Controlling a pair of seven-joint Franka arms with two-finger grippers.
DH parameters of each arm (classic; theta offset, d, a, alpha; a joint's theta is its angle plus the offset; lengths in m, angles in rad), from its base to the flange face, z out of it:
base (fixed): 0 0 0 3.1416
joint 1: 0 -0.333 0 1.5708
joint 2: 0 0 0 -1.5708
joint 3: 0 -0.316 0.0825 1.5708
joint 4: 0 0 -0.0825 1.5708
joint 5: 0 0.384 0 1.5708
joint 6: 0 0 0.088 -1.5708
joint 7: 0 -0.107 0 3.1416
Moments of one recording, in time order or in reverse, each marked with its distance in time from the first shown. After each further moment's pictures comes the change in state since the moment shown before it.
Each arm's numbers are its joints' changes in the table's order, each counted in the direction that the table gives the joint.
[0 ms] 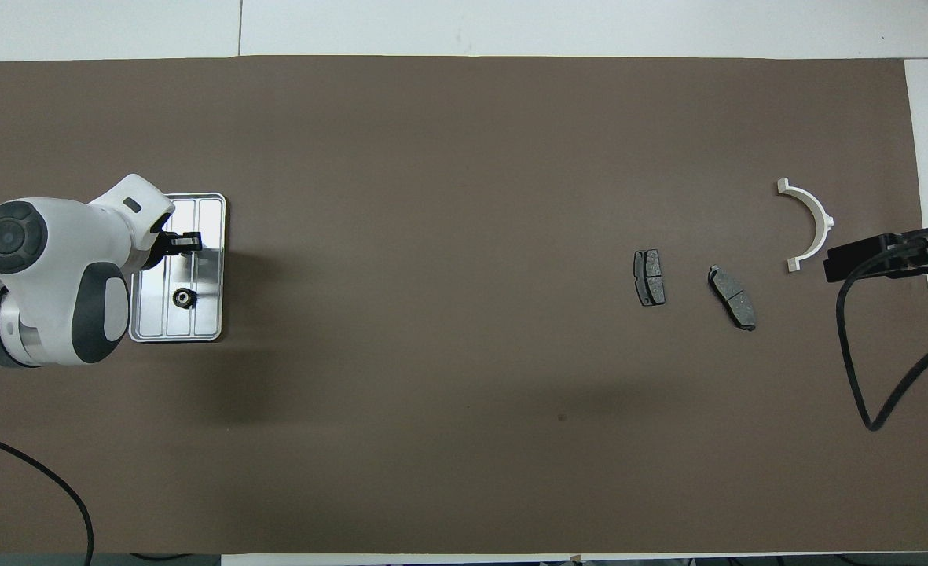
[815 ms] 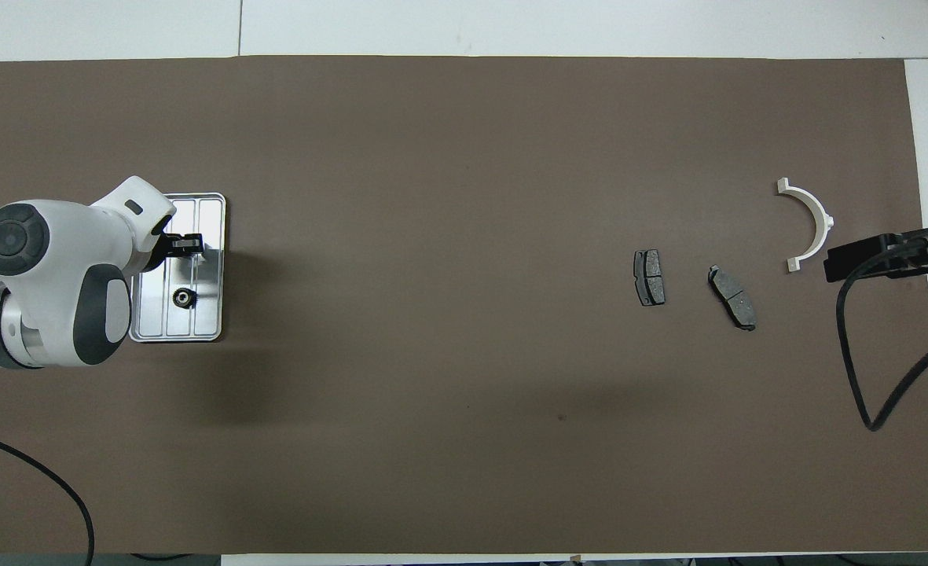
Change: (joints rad) left arm 0.000 0.000 0.000 0.006 0.000 0.003 0.000; right arm 0.000 0.000 0.000 0.000 0.000 0.000 0.000
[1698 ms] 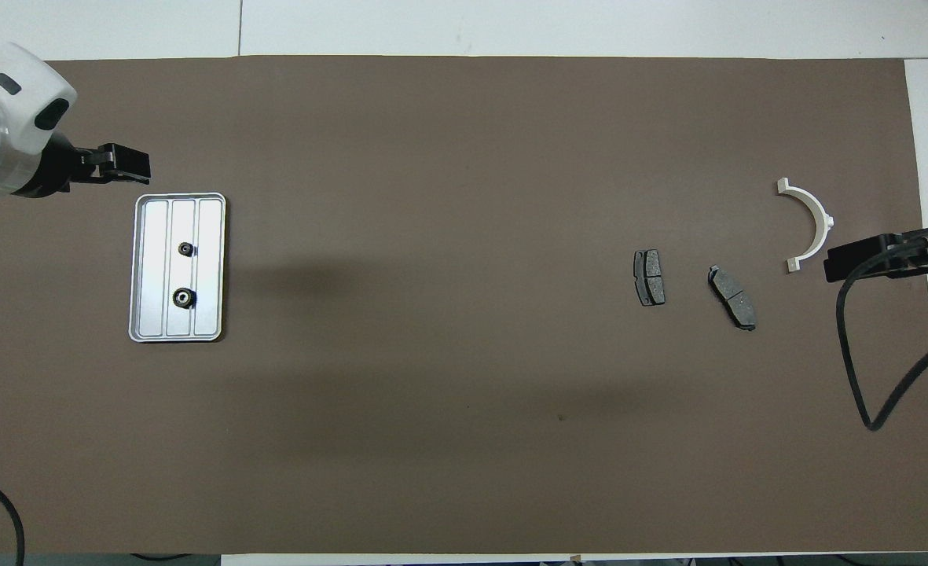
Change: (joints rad) left arm 0.033 -0.136 0.021 -0.478 -0.007 -0.626 0.046; right arm 0.000 0.000 0.000 0.000 0.000 0.000 0.000
